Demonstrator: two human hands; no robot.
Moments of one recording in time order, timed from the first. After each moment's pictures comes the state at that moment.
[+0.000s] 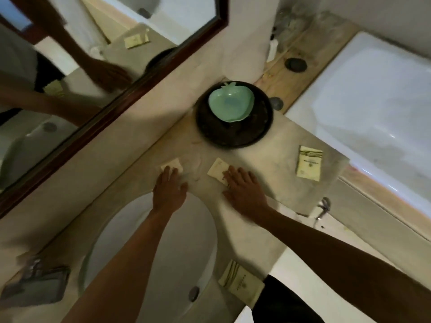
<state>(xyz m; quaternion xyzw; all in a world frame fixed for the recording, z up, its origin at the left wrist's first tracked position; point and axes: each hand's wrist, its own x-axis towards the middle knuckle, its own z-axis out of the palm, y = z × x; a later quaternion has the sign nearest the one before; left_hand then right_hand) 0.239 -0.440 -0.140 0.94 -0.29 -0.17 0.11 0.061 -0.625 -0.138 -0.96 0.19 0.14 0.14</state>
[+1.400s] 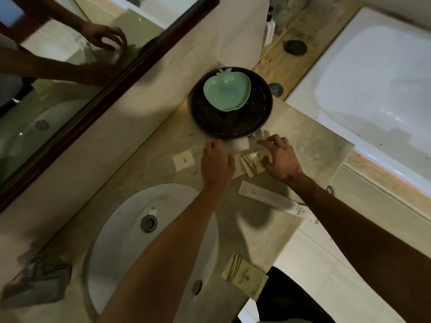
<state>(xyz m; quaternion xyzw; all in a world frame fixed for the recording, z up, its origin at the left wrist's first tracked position) 0.172 -0.579 -0.124 0.93 -0.29 -0.11 0.22 0.041 -0.728 -0.119 -0.92 0.29 0.00 0.26</state>
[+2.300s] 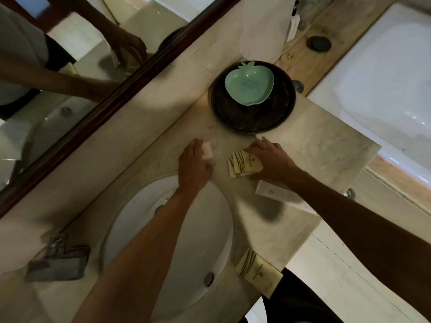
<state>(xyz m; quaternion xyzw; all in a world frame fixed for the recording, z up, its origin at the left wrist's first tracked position) 0.238 -0.476 -0.132 0.93 -0.31 -0.11 0.16 0.090 -0.681 -0.116 -0.97 0.13 0.11 0.19</state>
